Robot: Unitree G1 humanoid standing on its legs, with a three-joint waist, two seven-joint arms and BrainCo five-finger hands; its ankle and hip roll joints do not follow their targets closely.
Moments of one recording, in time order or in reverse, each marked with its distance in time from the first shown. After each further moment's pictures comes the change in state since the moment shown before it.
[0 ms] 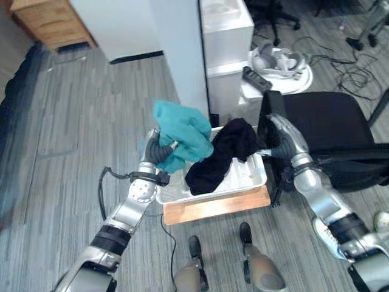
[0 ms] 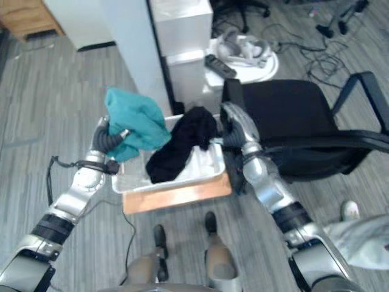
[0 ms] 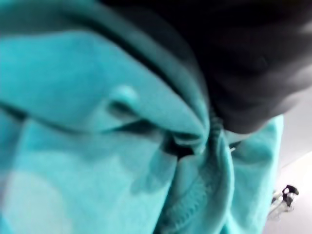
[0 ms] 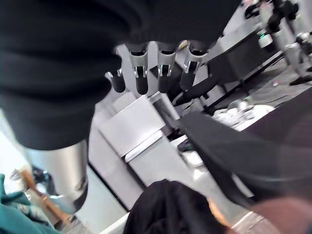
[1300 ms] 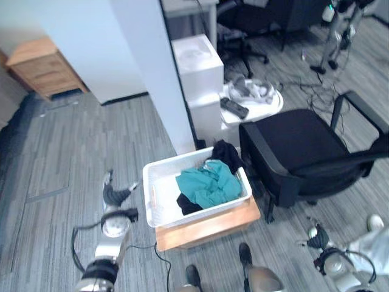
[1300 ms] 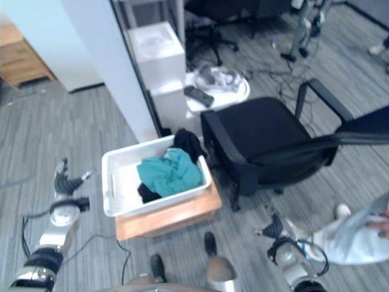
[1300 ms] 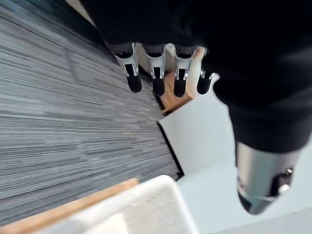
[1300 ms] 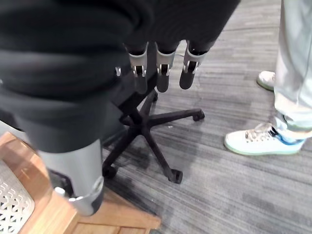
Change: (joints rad) left arm 0.306 -0.088 0.311 0.343 -0.276 0.018 0.031; right arm 0.401 0.130 -0.085 0.650 0.156 0.001 0.046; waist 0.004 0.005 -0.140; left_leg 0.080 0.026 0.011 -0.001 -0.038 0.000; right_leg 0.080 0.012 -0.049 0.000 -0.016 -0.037
